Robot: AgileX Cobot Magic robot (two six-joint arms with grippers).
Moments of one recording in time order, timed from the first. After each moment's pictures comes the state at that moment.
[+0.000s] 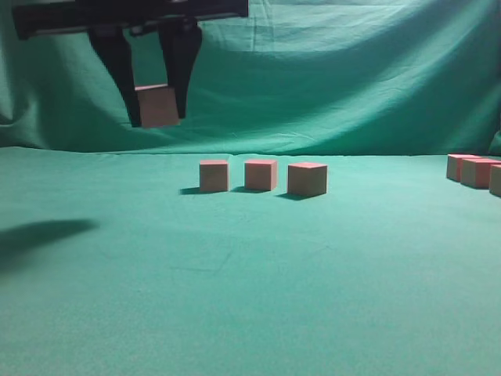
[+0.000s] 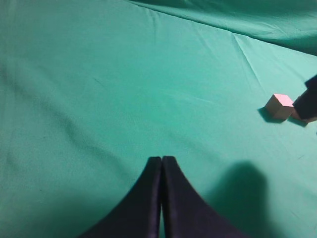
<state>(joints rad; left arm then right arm) -0.01 -0.01 0.02 -0.19 0.36 -0.08 0.98 2.19 -1.95 -0.38 1.23 0.62</state>
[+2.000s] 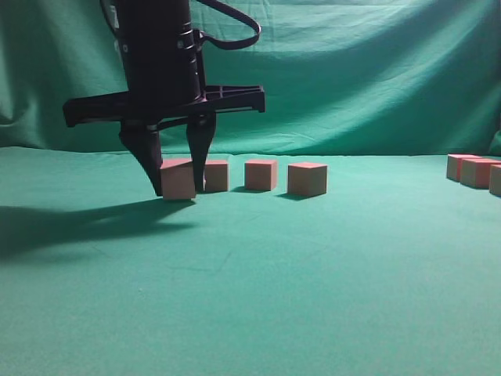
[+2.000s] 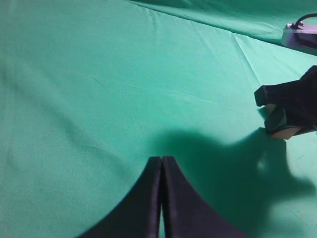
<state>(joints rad) -0.01 -0.01 0.02 -0.19 0.36 -0.08 0.90 2.33 -1.96 -0.38 1.12 0.95</state>
